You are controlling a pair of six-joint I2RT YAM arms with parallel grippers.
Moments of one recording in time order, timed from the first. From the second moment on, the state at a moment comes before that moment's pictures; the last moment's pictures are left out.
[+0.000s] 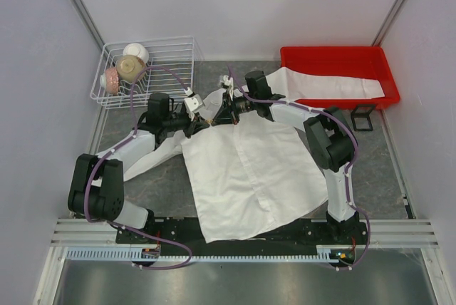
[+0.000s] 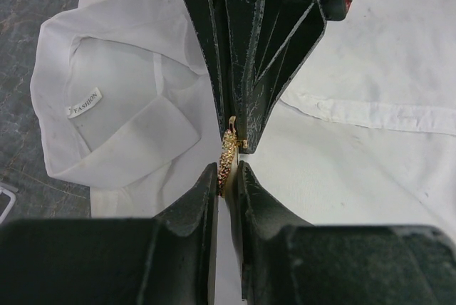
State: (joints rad) left arm -0.22 1.47 0.80 0.11 0.80 0.46; right arm 0.55 2.11 1.49 0.12 -1.08 -0.08
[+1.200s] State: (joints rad) left arm -0.24 1.49 0.80 0.08 0.76 0.51; right arm 0.56 2.11 1.53 0.05 -1.06 -0.13
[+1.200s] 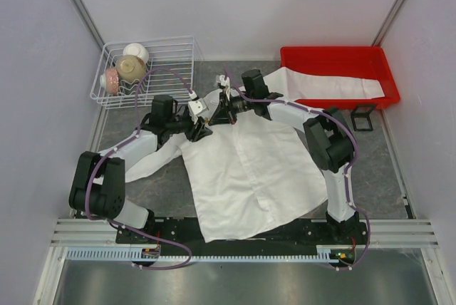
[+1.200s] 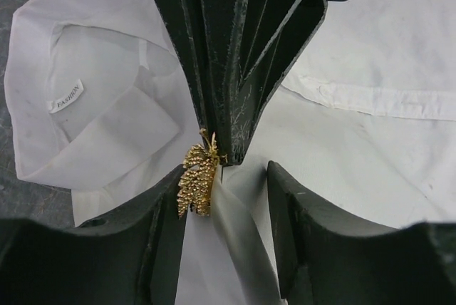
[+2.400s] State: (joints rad) left arm -0.02 1.46 0.87 -0.15 0.66 0.46; right arm 0.67 1.93 1.40 -0.39 -0.73 -0.92
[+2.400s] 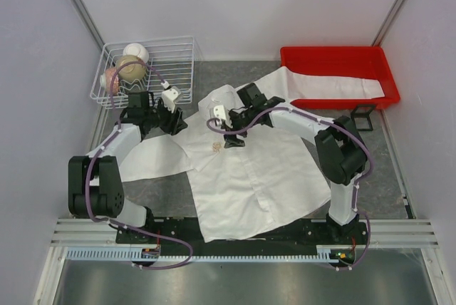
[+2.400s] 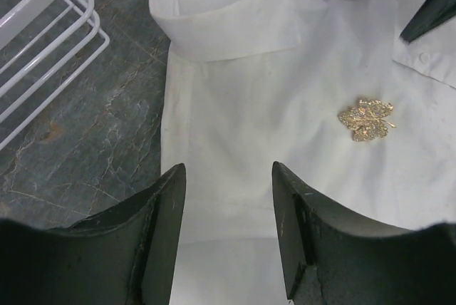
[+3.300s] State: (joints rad) left arm -0.05 1.58 0.94 -0.18 0.55 0.44; right arm 0.48 2.47 2.18 -0.33 -0.44 -0.59
